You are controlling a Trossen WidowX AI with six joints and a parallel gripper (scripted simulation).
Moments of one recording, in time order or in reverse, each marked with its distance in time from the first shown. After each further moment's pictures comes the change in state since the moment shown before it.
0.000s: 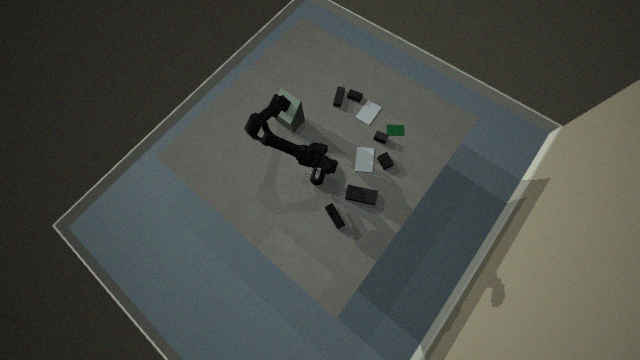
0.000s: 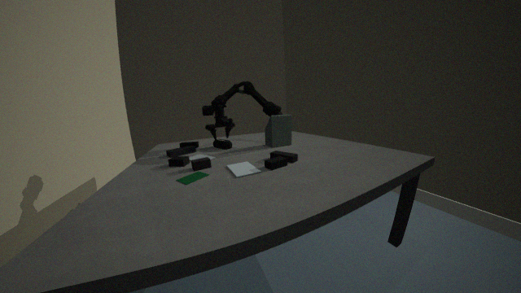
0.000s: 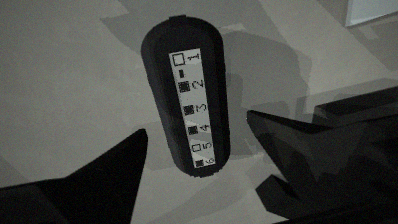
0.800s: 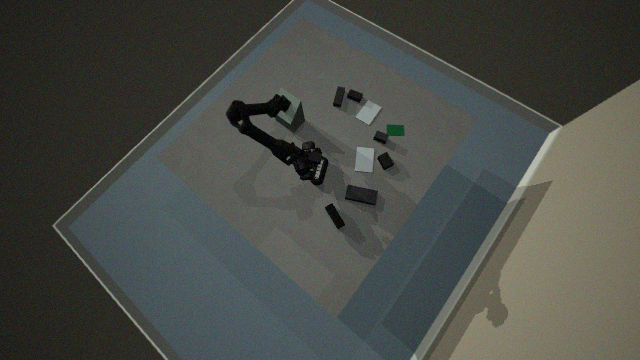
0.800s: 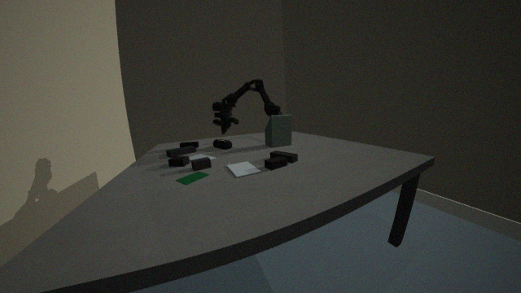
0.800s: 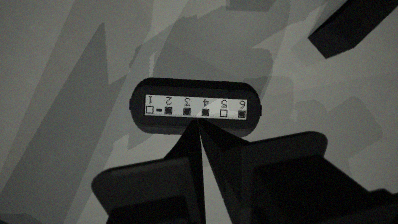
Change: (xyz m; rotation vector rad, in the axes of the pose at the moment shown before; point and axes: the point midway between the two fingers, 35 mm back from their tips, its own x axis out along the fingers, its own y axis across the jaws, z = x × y) arm -0.027 0.027 -0.007 1.314 -0.387 -0.227
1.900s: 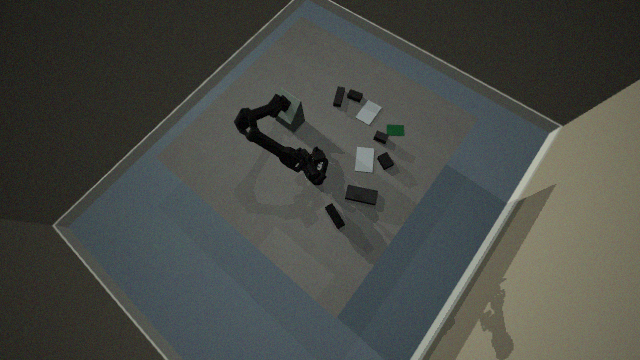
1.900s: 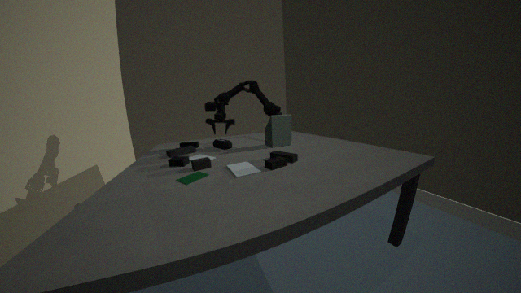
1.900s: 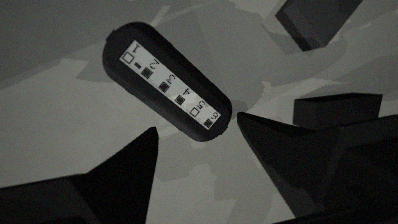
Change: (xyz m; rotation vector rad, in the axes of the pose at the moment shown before) arm 0.001 -0.029 0.006 -0.661 0.199 0.068
